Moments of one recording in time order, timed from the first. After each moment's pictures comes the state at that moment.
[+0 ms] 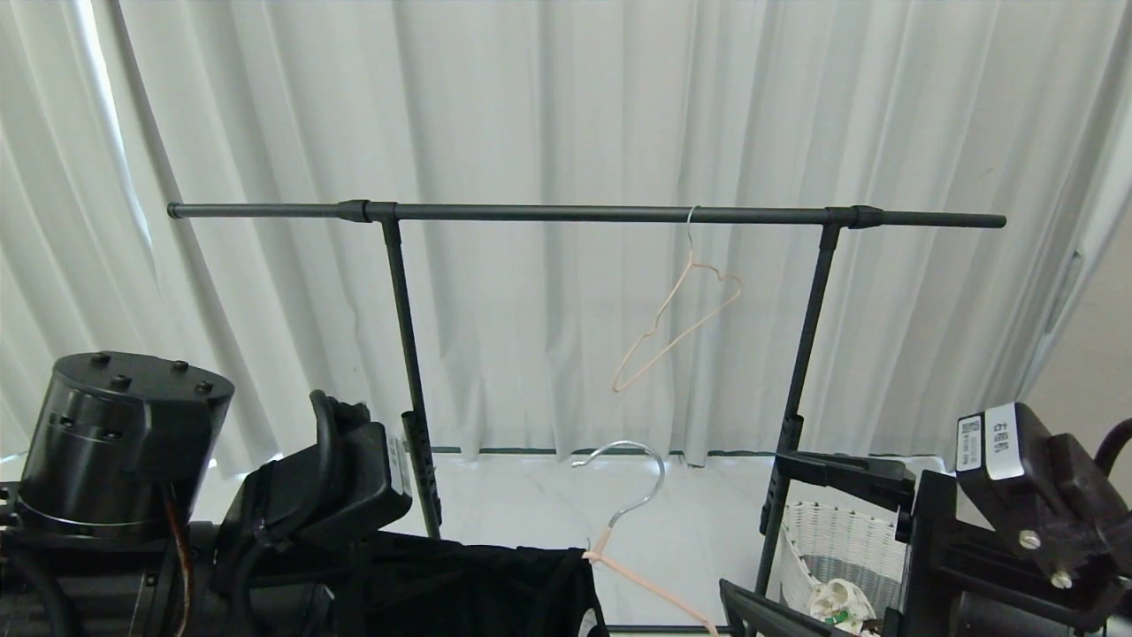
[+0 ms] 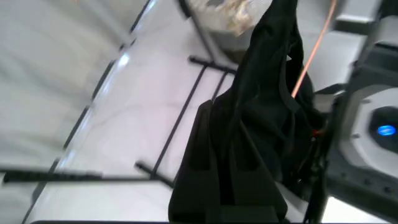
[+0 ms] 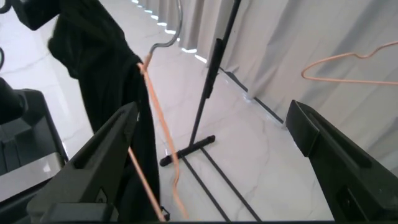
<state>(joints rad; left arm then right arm) -0.53 1.30 -0.62 0.00 -0.39 0.53 0.99 1.32 -0.38 -0.80 0.04 -0.03</state>
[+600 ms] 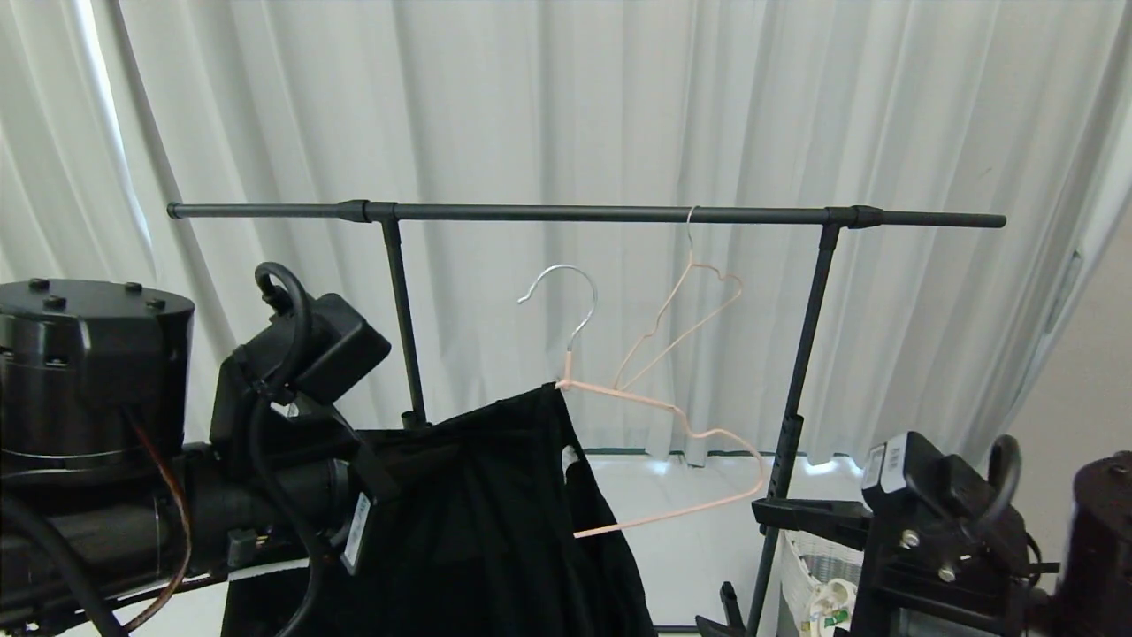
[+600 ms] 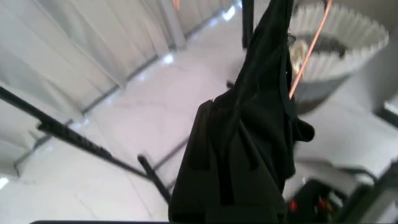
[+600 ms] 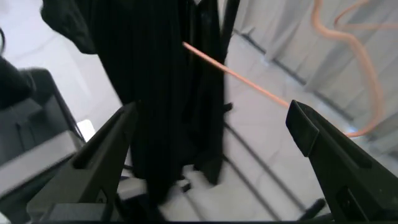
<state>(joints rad) -0.53 1.31 -0.70 -0.16 -0.17 0.22 0.99 1.41 -0.40 -0.71 0.05 0.10</state>
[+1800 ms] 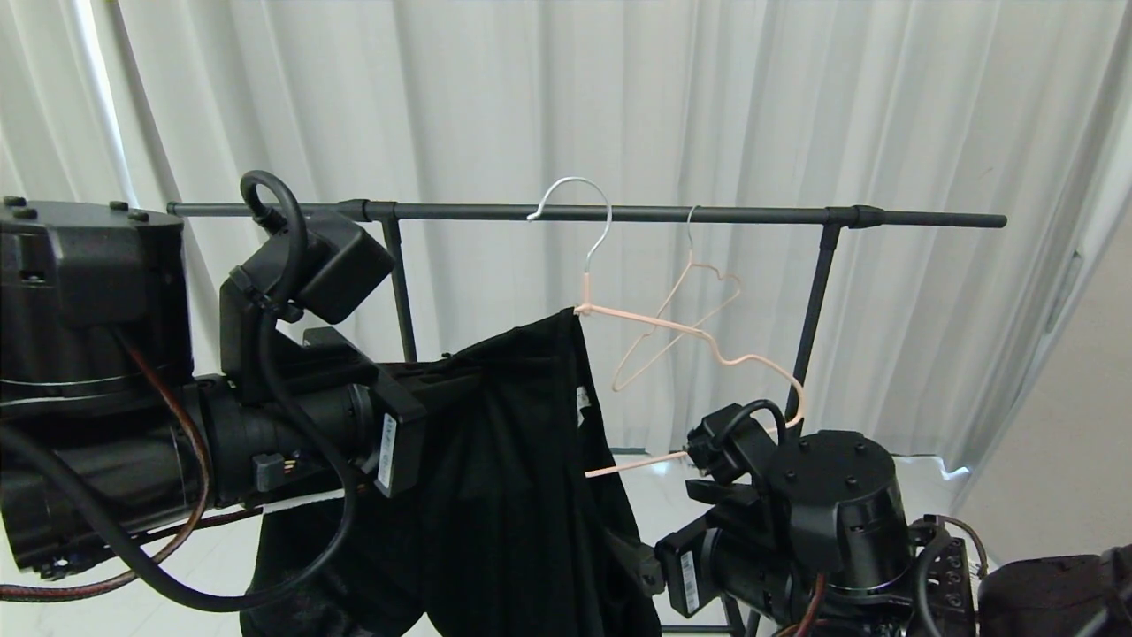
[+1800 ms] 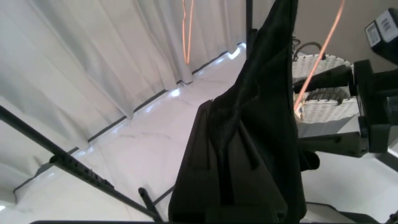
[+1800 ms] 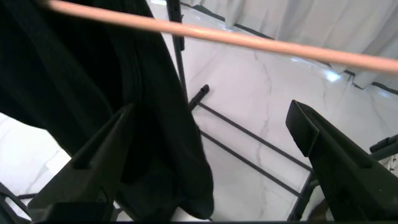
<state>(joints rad) -0.56 1.35 -0.81 -0.22 -0.12 0.16 1.01 1.81 -0.63 -0.74 -0.22 0.30</state>
